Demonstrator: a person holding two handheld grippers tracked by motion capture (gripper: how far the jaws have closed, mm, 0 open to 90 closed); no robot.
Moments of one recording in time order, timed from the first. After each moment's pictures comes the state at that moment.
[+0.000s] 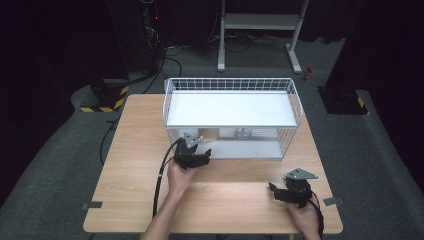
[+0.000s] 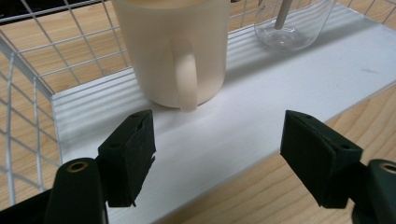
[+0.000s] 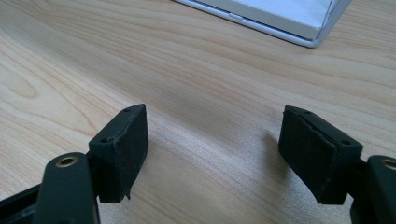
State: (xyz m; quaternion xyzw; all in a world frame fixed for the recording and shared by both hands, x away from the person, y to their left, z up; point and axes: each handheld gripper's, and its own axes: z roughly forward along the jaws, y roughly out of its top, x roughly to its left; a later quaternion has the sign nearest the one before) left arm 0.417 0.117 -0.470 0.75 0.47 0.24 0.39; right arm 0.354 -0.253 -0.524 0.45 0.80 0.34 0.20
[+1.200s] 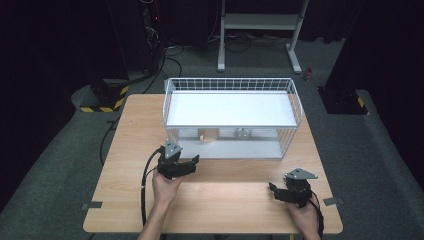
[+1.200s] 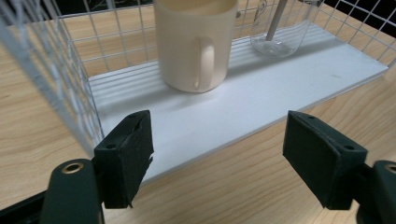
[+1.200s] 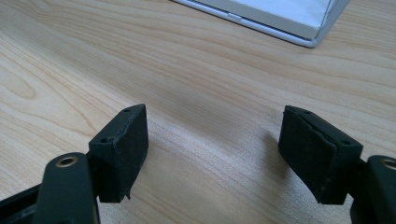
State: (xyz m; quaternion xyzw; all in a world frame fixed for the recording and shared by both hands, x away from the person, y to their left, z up) left arm 0.374 0.159 -0.453 0.73 0.48 0.24 0.43; right arm 0.354 -0.253 -0.524 0.46 0.80 0.33 0.20
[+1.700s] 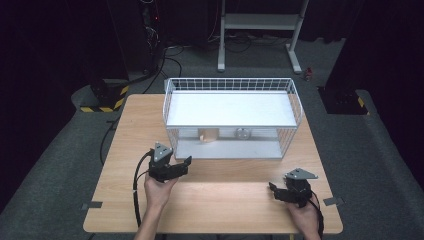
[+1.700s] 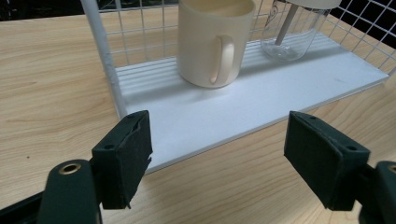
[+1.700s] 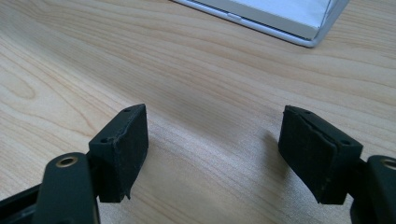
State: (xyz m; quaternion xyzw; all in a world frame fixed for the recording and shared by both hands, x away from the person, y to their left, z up) left arm 0.361 0.179 -0.450 0.71 0.49 0.24 0.44; right arm 0.354 -0.253 -0.524 0.46 0.80 0.34 0.20
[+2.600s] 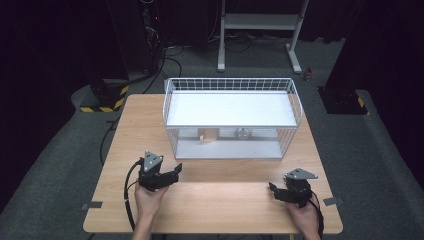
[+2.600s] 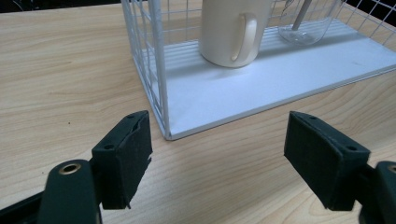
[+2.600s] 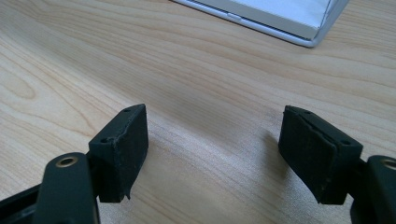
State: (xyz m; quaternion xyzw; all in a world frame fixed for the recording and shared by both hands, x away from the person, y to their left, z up) left arm 0.337 0.200 -0.459 0.71 0.50 0.25 0.42; right arm 0.354 -0.252 -0.524 0.46 0.80 0.33 0.20
